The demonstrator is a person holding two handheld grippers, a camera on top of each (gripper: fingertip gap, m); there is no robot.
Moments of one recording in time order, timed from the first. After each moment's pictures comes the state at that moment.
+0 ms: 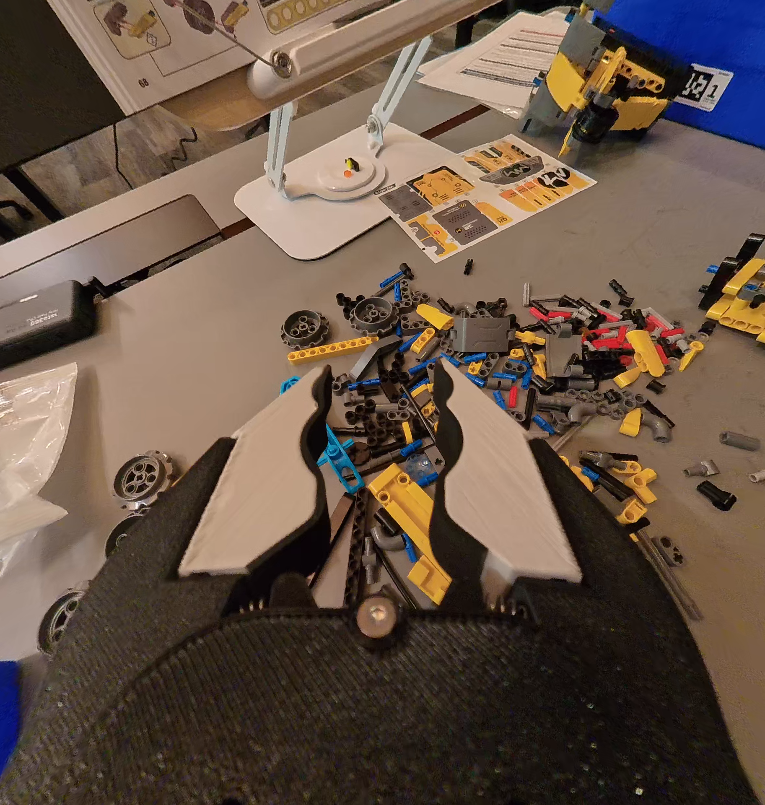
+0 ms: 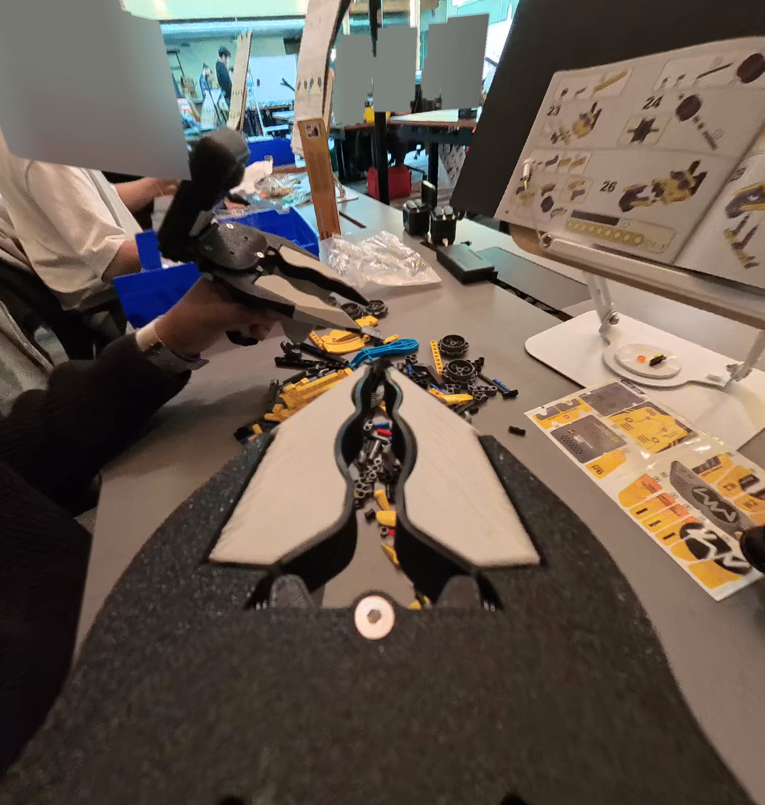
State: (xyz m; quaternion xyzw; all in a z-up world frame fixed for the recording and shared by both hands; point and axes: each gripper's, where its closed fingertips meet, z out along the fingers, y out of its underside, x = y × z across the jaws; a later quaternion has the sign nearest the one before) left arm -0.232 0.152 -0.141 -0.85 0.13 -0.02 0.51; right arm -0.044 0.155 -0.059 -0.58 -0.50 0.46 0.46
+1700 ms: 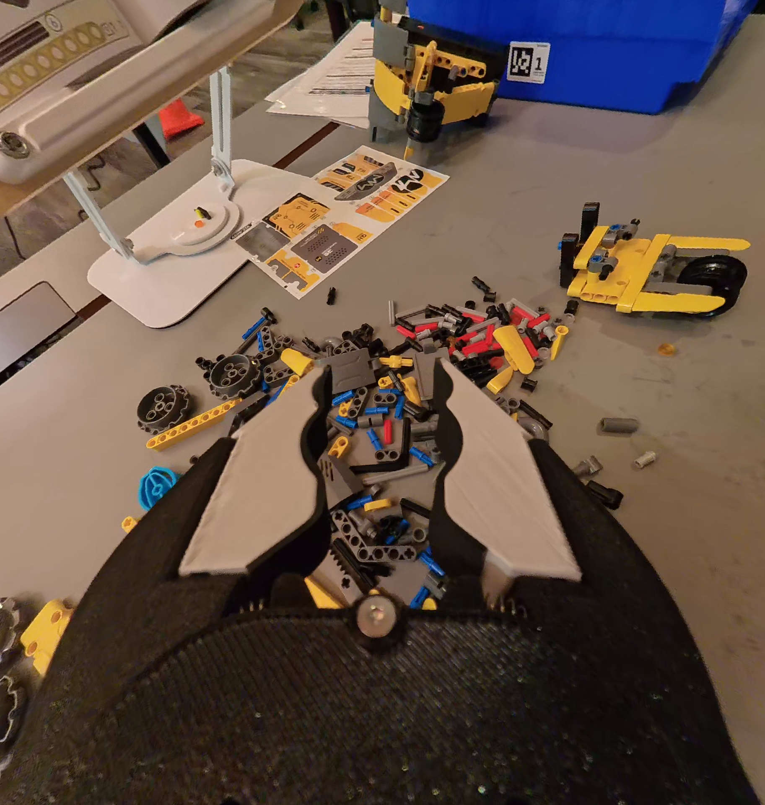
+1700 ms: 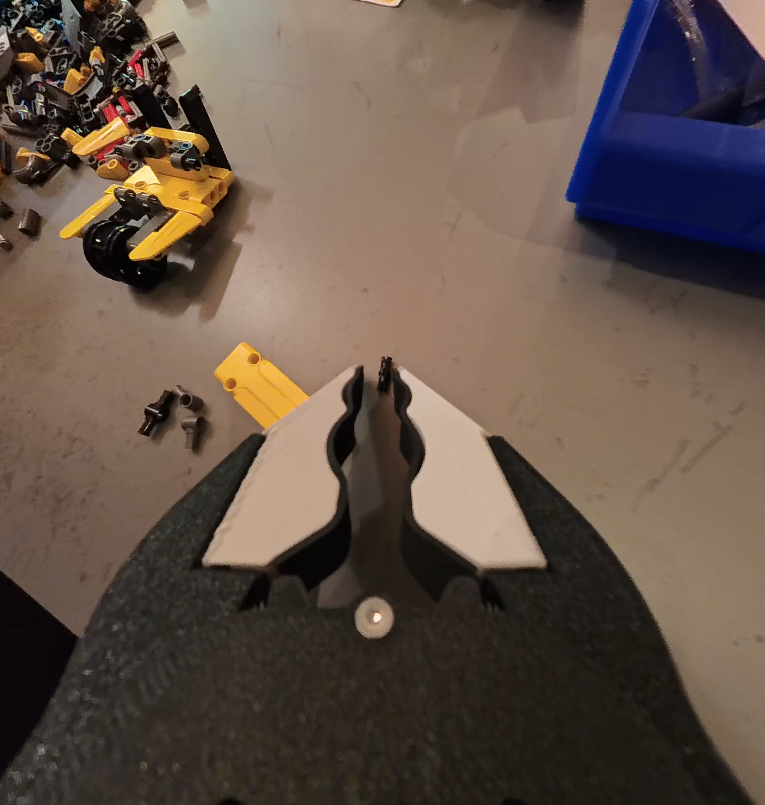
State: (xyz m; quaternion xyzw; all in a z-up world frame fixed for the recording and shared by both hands) left arm -0.136 0.156 -0.157 -0.82 0.25 -0.05 0.51; right arm 0.199 0.182 -0.223 -0.85 -0.34 0.23 0.34
